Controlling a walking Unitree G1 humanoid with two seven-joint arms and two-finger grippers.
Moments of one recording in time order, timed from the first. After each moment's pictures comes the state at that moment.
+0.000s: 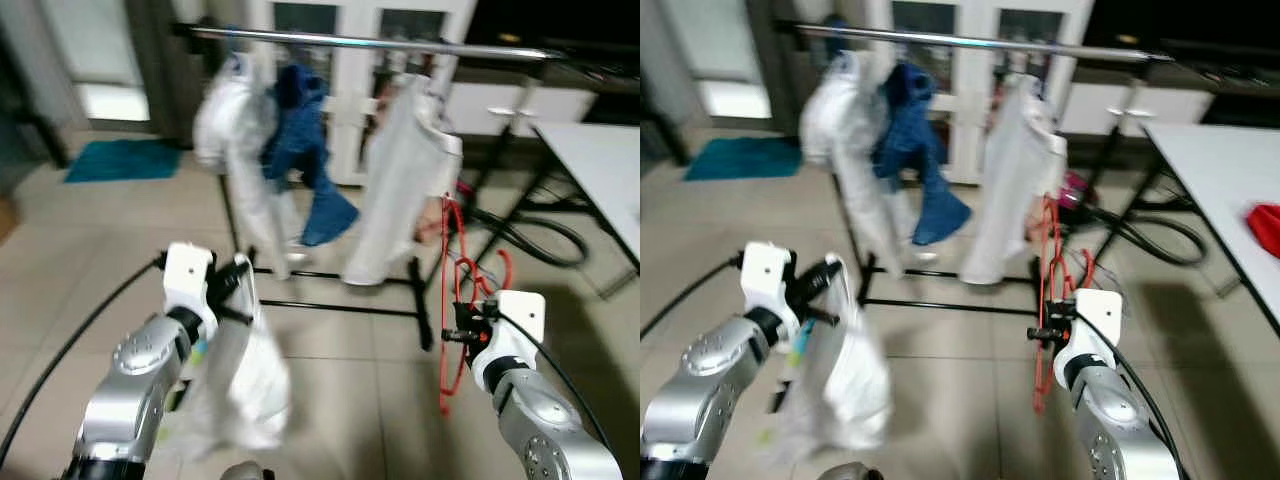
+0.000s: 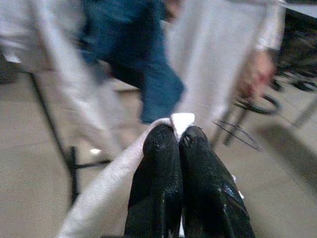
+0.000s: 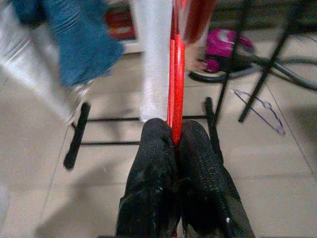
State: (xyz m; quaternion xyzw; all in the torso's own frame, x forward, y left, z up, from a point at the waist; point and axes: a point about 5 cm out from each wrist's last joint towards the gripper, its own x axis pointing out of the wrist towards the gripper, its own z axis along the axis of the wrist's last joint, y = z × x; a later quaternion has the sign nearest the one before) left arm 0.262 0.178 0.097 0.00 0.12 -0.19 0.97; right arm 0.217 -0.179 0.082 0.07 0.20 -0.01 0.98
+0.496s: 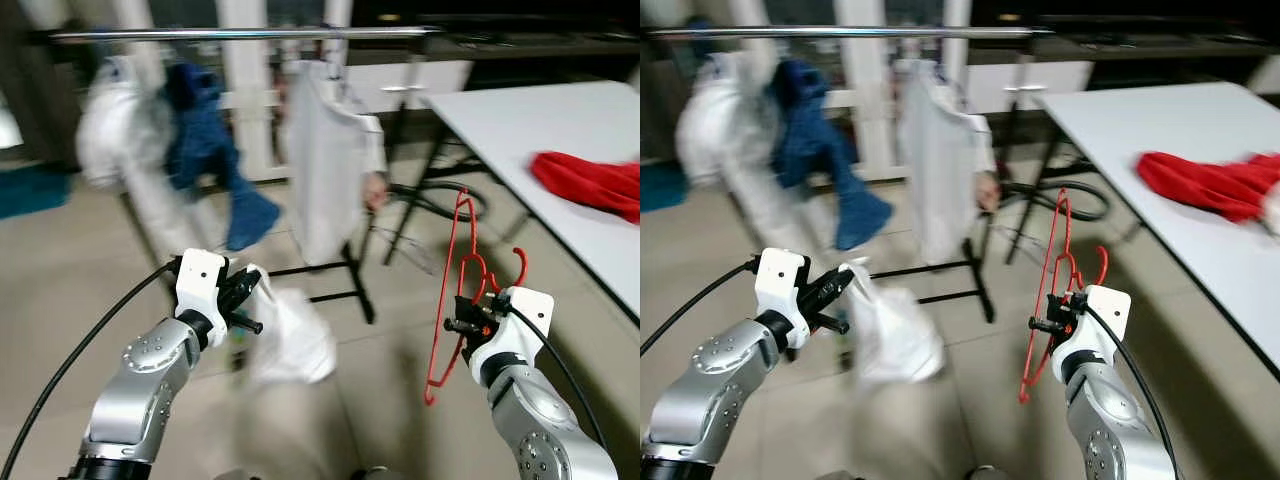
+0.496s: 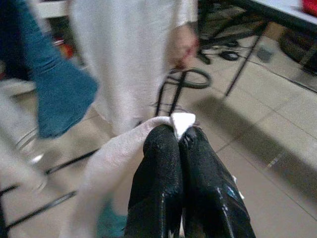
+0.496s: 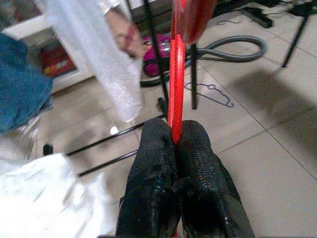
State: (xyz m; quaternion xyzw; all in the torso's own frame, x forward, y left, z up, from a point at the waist) left arm 0.263 0.171 0.097 0.00 0.14 -0.20 0.97; right arm 0.221 -0.177 0.085 0.13 0.19 -0.03 0.97
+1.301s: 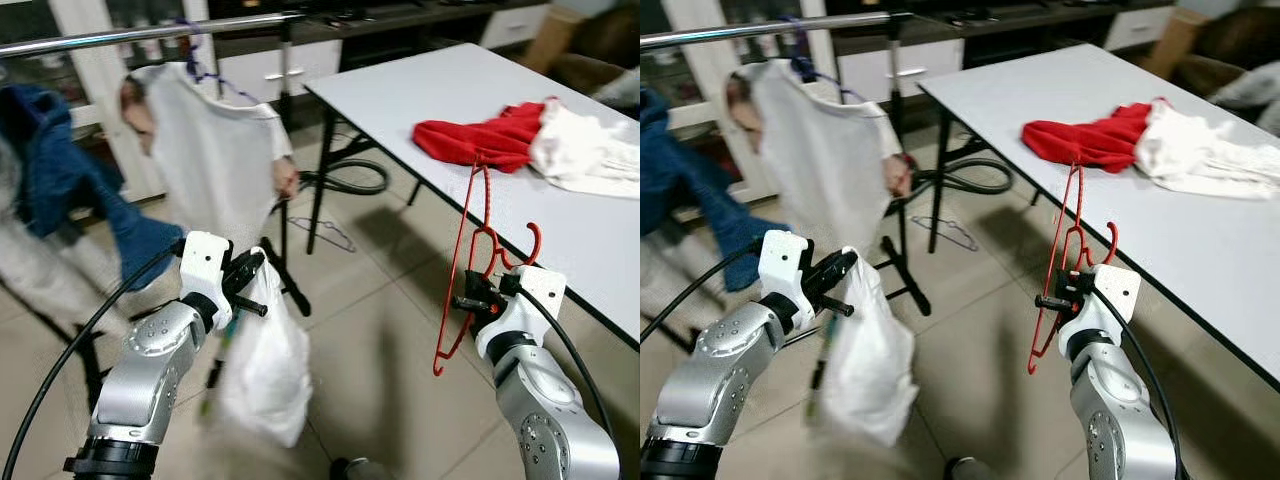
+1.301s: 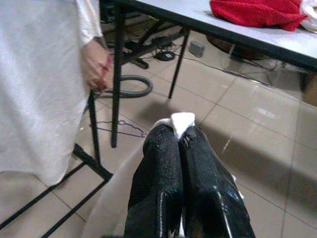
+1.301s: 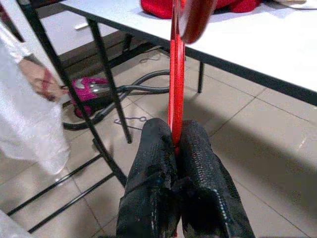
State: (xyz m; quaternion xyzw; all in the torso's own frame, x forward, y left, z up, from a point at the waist) left arm 0.276 0.164 0.109 0.00 0.11 -0.20 0.97; right arm 0.235 -0.181 0.103 0.10 0.13 -0.04 0.99
